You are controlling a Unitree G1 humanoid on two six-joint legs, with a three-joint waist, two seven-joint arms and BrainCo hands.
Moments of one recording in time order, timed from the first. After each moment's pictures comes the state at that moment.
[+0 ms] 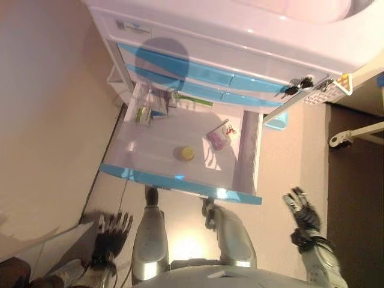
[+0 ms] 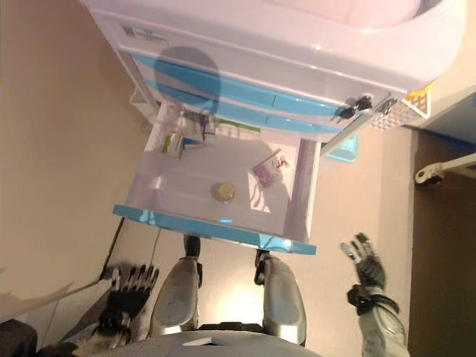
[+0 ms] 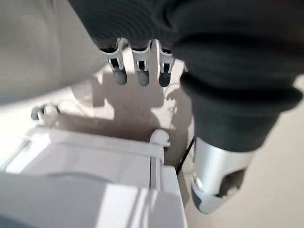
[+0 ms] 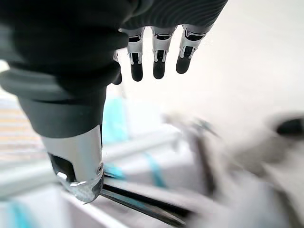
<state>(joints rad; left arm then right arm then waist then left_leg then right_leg) 0.19 0.29 0.18 1.00 -1.52 0.22 -0.53 0.32 -0.38 -0.10 0.36 0.67 -0.34 -0.01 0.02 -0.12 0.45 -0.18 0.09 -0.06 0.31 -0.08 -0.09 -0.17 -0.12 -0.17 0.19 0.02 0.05</state>
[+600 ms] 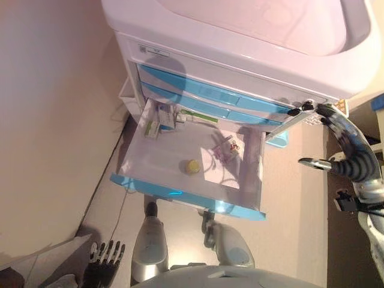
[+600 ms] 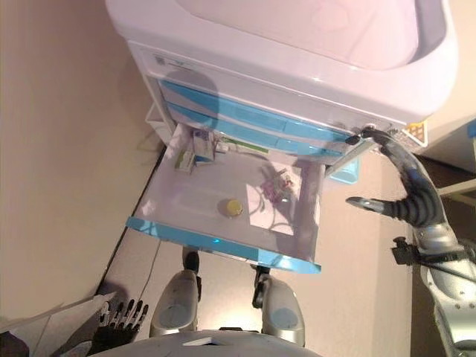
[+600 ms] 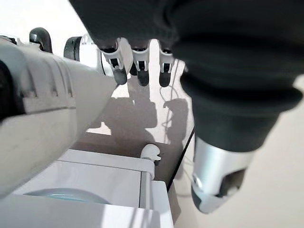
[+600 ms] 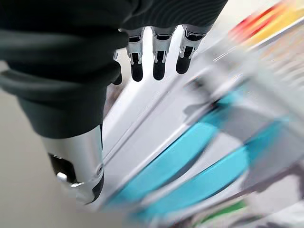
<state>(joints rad) 0.28 0.28 0.21 1.00 -1.45 0.20 -0.54 0.28 -0.79 -0.25 -0.42 0.23 -0.39 0.09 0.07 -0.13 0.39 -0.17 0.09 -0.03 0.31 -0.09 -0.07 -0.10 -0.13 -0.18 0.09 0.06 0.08</state>
